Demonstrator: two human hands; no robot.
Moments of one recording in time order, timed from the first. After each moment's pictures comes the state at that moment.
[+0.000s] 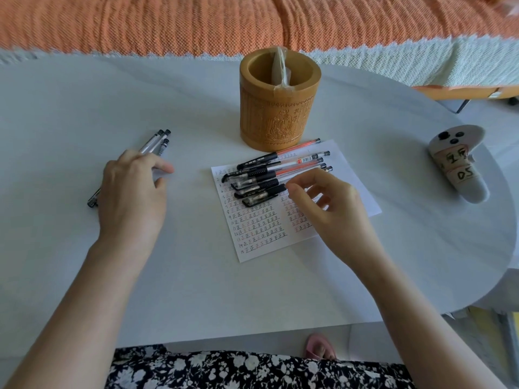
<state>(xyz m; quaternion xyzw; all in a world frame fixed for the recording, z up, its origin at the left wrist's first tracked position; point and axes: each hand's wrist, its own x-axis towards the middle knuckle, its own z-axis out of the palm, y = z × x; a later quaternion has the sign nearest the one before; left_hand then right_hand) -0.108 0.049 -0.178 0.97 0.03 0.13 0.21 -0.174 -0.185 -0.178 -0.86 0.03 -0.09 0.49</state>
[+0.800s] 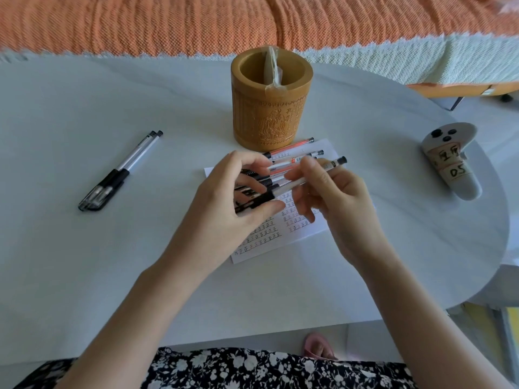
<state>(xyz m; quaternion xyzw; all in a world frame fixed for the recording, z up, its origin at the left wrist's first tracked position) -0.152 -0.026 -0.158 0.82 -0.21 -0.01 0.53 -0.171 -0.190 -0.164 -0.67 0.03 -0.04 0.74</state>
